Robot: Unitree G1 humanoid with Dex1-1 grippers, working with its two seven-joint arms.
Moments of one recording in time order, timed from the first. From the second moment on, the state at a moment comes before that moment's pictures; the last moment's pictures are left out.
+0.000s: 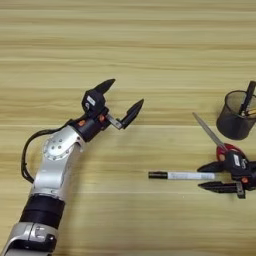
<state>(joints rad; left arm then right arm) -0.22 0.18 -0.04 0.25 -0.24 -0.22 -0.67 -0.09 -0.67 0.23 0.22 0.18 -0.16 1.27</state>
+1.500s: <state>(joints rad) -0.22 0.17 -0.05 0.27 -0.24 -0.23 -0.67 -0.14 -0.86 -0.07 -0.11 0.42 0.04 1.29</state>
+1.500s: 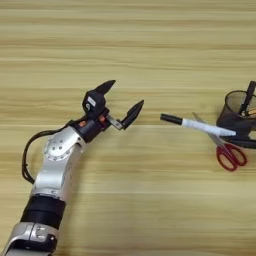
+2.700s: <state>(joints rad) -0.22 0.17 -0.05 0.30 -0.24 -0.24 -0.67 -0.71 -1.14 0.02 0.61 0.12 0.03 1.55</state>
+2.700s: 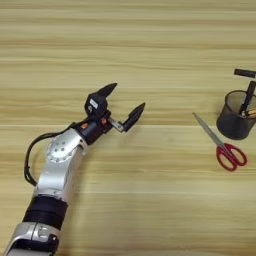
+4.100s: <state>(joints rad) -0.22 0.14 -0.06 0.31 -0.24 -0.24 -0.67 -1.00 -1.00 0.28 0.91 -0.19 -0.16 1.60</state>
